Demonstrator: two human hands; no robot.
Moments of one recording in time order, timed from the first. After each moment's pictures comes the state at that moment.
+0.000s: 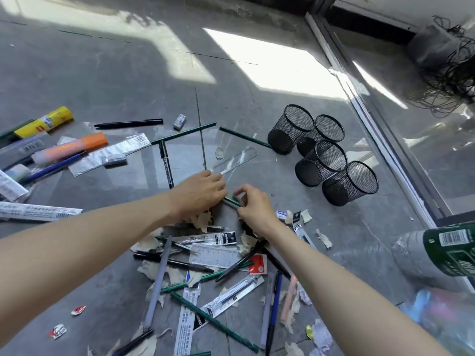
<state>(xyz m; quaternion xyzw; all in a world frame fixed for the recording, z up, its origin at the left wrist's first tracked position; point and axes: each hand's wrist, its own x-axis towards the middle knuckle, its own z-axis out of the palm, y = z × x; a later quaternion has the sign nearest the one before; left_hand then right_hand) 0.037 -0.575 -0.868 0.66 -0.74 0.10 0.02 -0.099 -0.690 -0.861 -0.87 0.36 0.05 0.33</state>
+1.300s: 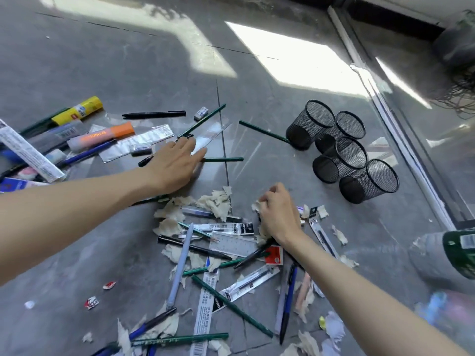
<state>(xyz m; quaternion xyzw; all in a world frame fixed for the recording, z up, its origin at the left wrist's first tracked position) 0.089 -0.521 -0.858 0.83 -0.55 0.00 -0.02 -0.121 -0.670 -0.855 -0.92 0.36 0.02 0.18</state>
